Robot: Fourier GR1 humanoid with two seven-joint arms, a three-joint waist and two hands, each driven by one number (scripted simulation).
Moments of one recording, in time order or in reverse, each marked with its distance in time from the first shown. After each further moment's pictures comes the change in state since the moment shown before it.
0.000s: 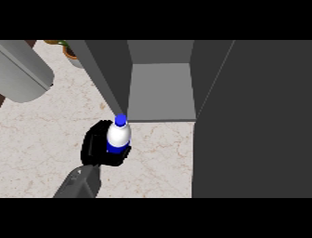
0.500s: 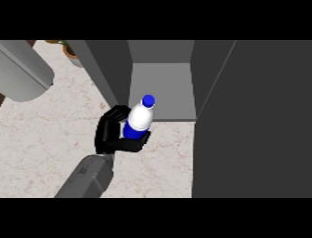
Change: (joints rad) left arm -0.018 0.010 -0.263 -0.258 0.101 0.365 0.169; right arm -0.014 0.009 -0.026 0.017 -0.008 0.008 -0.011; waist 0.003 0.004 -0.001
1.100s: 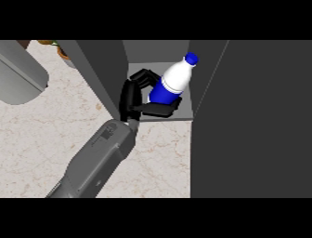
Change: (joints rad) left arm -0.331 -0.014 -0.136 0.016 0.034 0.325 0.223; right arm -0.021 0.004 -0.031 0.003 -0.012 0.012 -0.005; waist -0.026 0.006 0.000
